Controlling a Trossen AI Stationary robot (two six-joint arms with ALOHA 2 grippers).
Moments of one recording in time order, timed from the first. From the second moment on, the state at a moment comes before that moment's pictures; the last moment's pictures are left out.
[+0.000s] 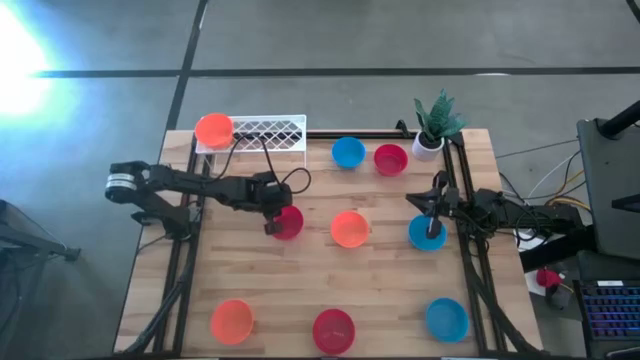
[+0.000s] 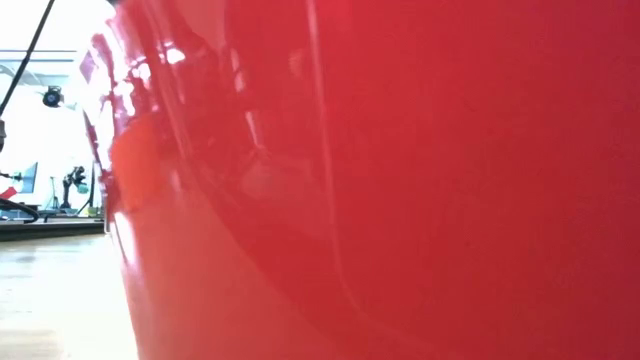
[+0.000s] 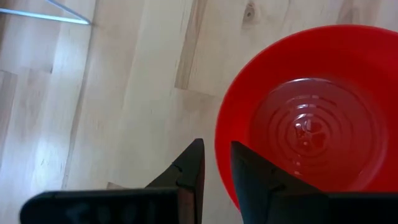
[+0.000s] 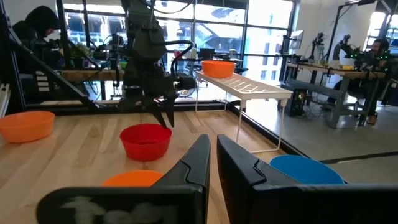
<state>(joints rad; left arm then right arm) 0.11 1.45 0.84 -0.54 -0.27 -0.03 0.00 0.02 0.01 0.06 0.25 -0.03</state>
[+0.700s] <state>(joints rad) 0.11 1.45 0.75 -0.47 -0.22 -0.17 0.00 0.02 0.01 0.06 0.25 -0.03</state>
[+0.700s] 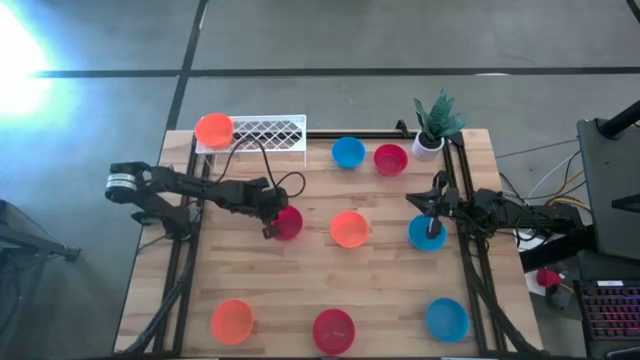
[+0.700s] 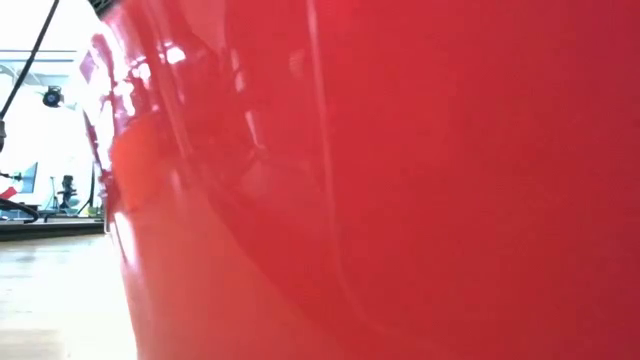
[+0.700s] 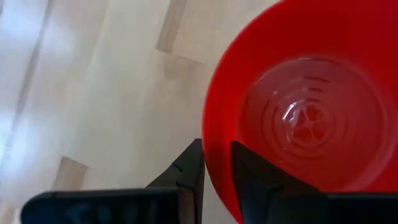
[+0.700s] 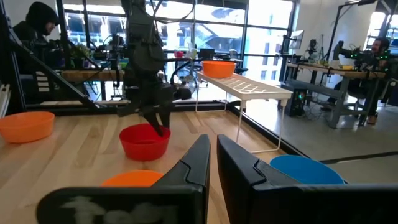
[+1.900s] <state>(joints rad) 0.15 1.45 1.16 -0.74 -0.15 -0.21 0.00 0.02 0.01 0.06 0.25 -0.04</state>
